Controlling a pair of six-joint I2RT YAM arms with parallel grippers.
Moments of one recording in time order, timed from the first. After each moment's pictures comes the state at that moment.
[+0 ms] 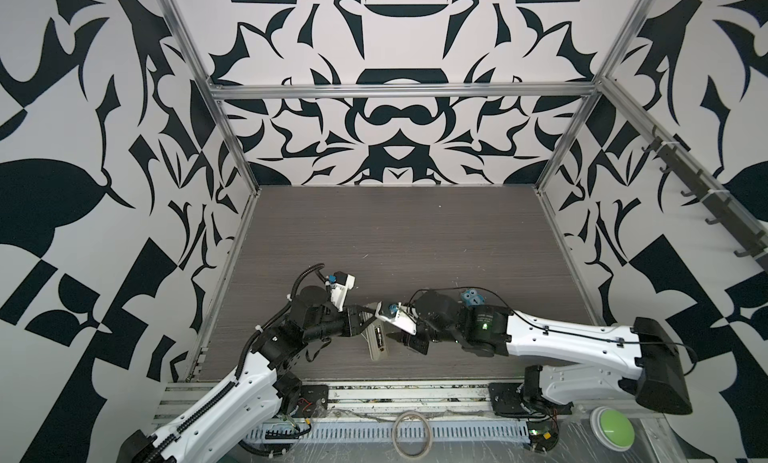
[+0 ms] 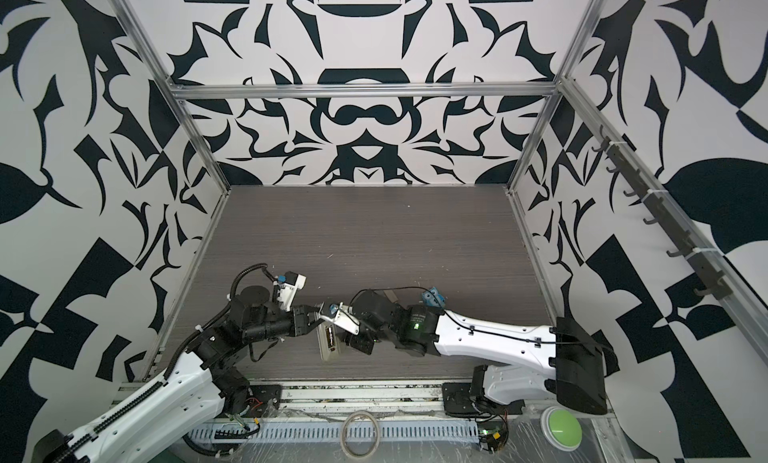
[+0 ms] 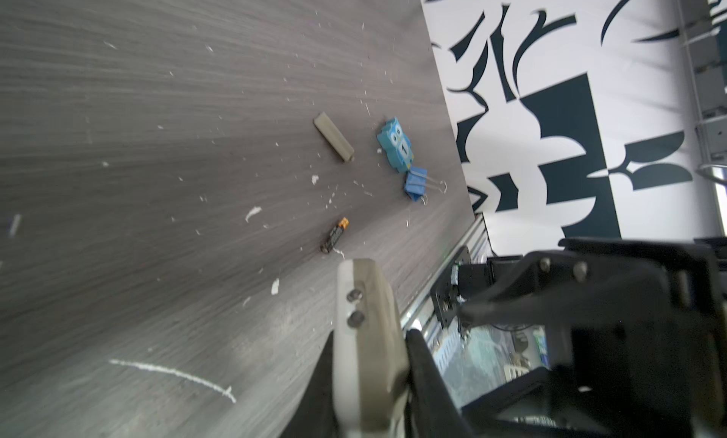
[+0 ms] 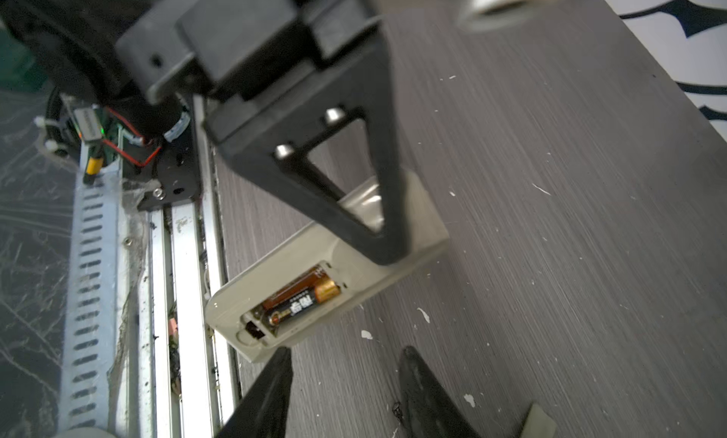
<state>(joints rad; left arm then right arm) -0.64 0.65 0.33 -0.18 0.48 -0.81 1.17 1.23 0.86 -0.32 -0.04 -0.05</state>
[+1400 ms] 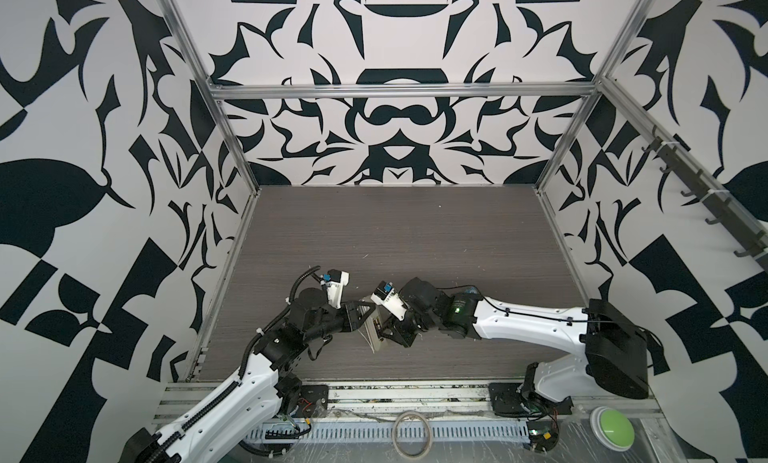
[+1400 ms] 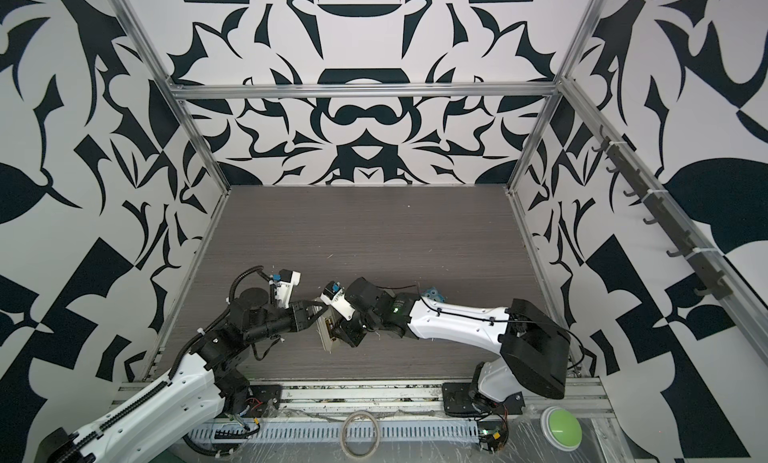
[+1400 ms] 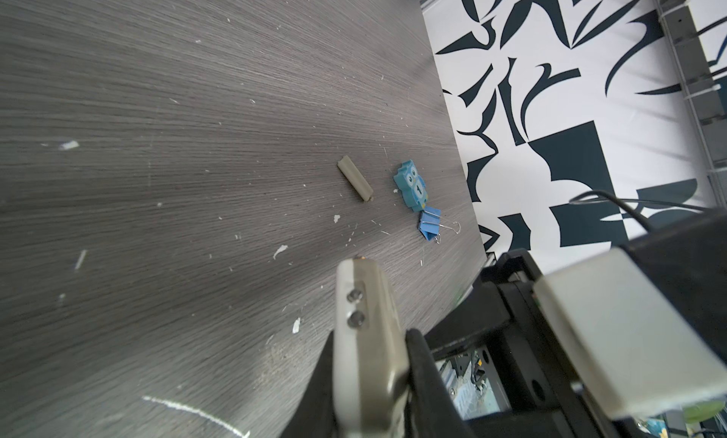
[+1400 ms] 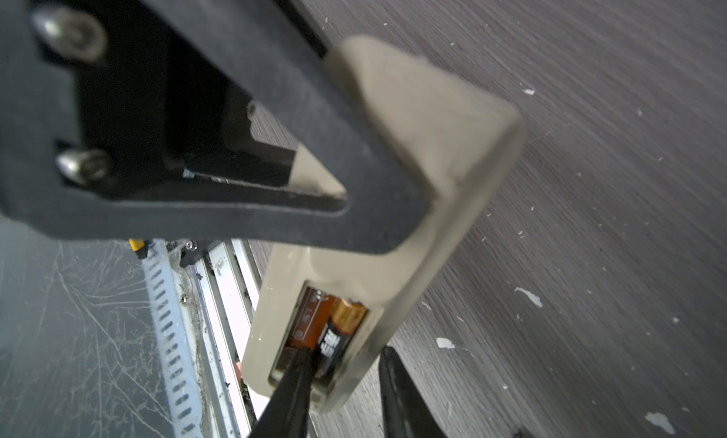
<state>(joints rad) -0.64 0.66 0.30 -0.08 0.39 -0.84 1.09 1.46 0.88 -0.23 -0.27 0.27</state>
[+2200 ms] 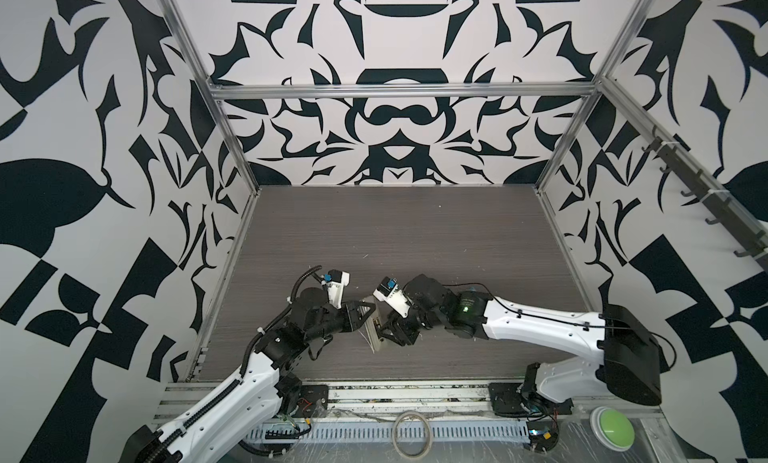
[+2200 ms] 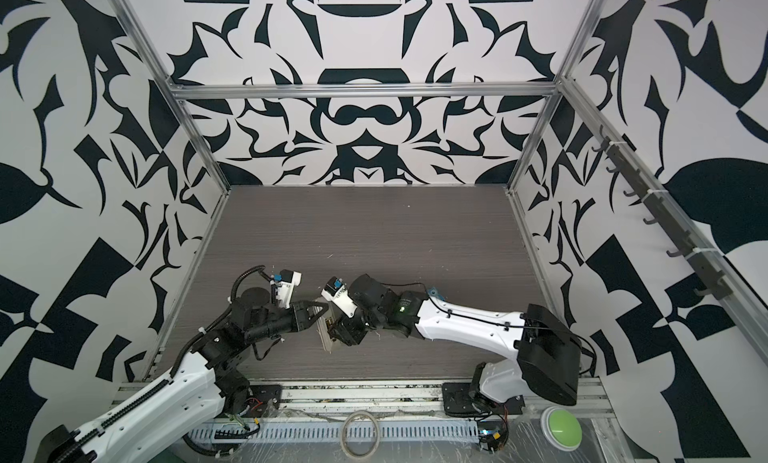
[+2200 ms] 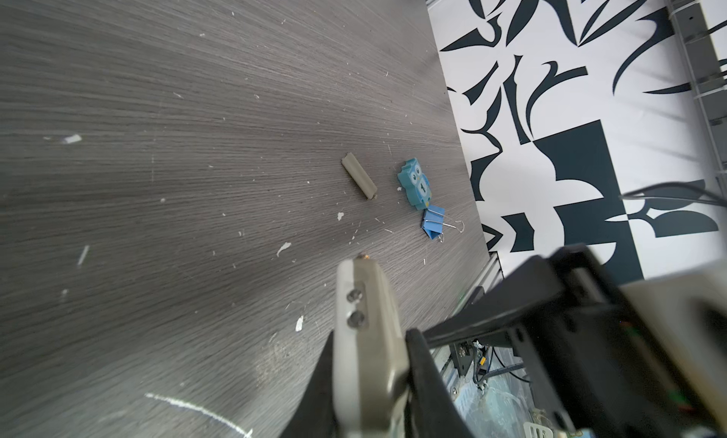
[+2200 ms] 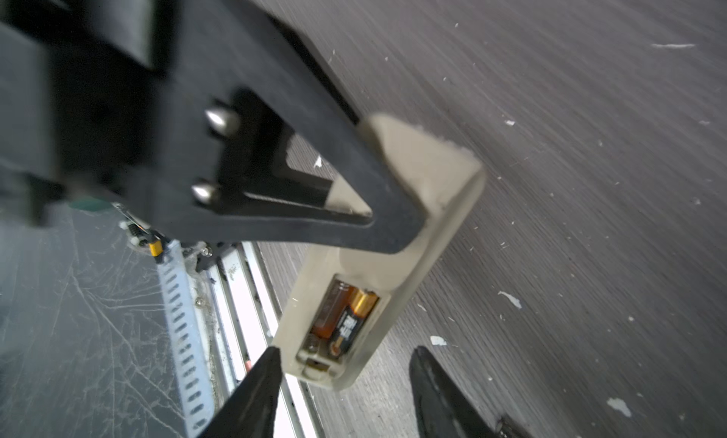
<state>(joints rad) -0.64 0.68 0.30 -0.08 0.39 -0.84 1.09 1.37 0.90 -0.28 -0.26 0.26</state>
